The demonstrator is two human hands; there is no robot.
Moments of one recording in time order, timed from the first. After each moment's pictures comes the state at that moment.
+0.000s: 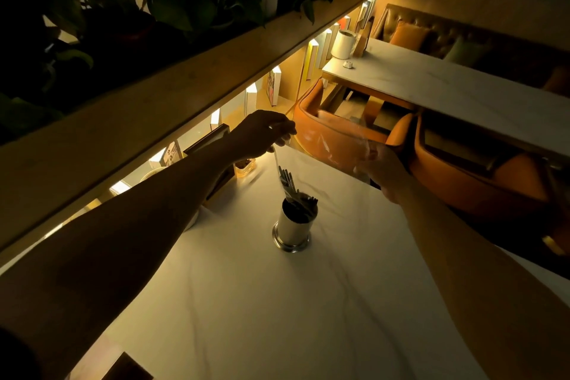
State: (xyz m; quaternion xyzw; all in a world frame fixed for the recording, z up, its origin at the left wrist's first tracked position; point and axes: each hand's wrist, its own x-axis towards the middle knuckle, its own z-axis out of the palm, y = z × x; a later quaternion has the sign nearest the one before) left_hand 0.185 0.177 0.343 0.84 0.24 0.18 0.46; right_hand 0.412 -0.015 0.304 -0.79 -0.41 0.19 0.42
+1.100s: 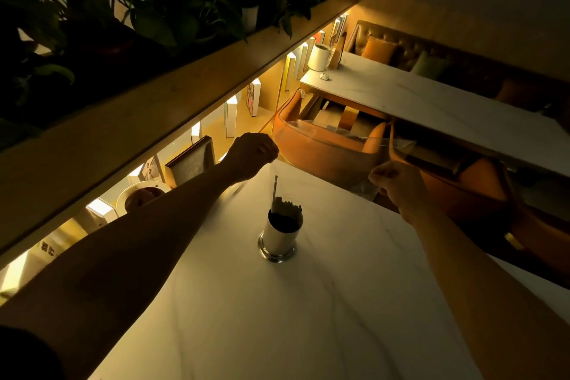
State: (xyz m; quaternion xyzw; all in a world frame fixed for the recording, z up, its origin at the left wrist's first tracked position) left_hand 0.193 0.177 0.307 0.87 0.23 0.26 0.35; right_hand 0.423 -0.073 0.320 -0.82 -0.31 0.12 0.45
